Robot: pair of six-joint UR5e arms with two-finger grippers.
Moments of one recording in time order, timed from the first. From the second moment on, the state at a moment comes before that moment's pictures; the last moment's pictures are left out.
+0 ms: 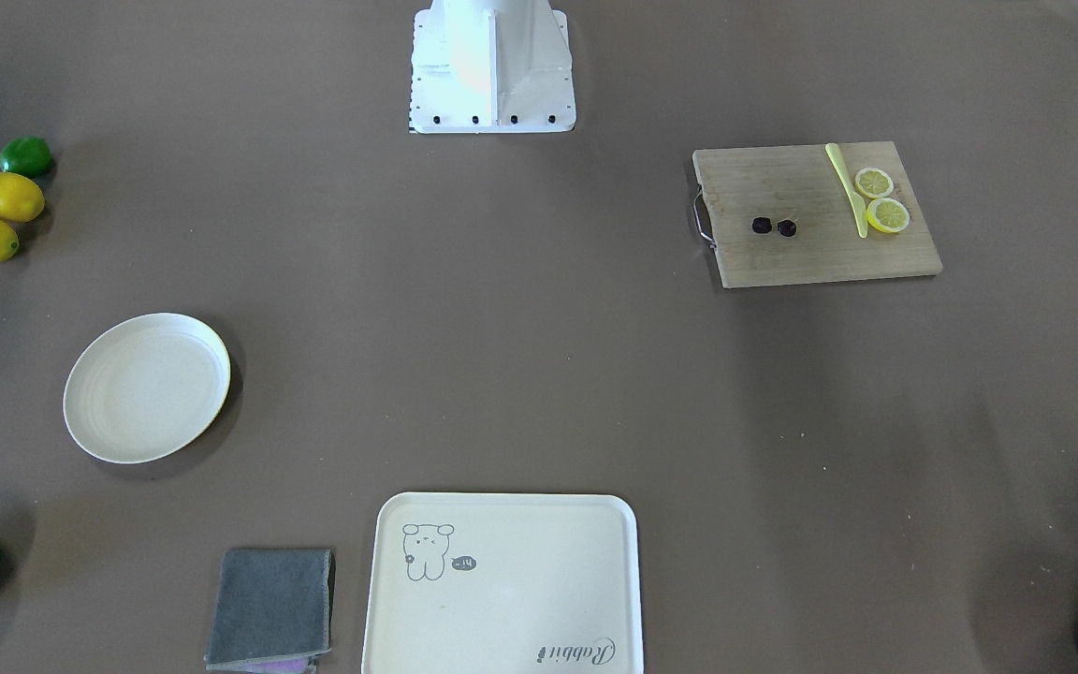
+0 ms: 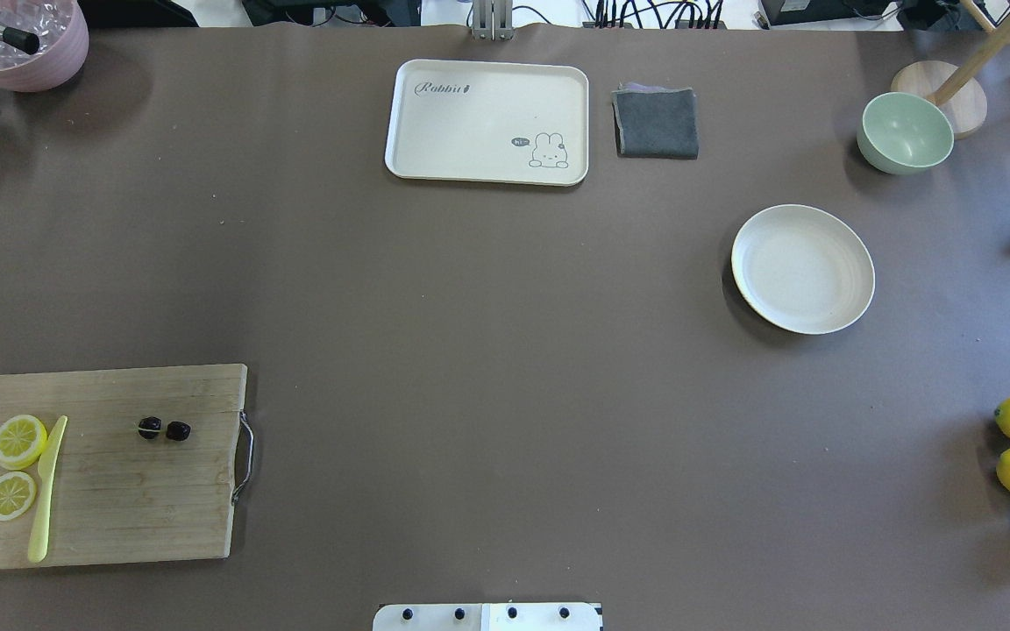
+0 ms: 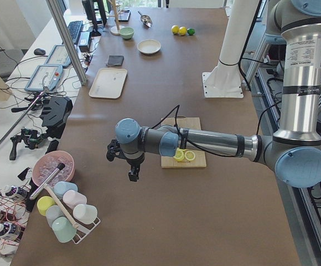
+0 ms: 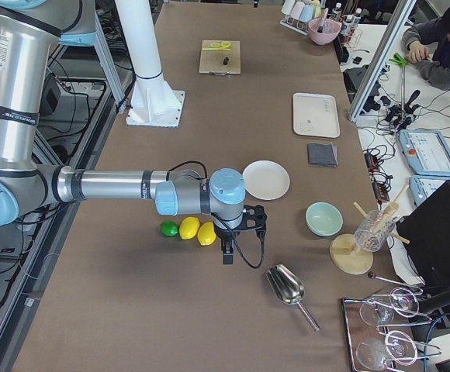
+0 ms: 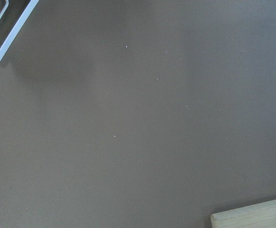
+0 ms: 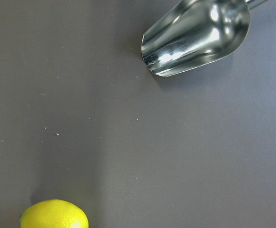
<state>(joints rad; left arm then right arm) -1.45 -1.55 -1.68 -1.62 -2.41 -0.05 1.50 -1.81 1.83 -1.50 2.29 0.03</state>
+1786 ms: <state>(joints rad) -1.47 -1.61 -1.77 -1.90 -2.37 -0.06 1.63 -1.76 1.88 -1.26 2.31 0.05</state>
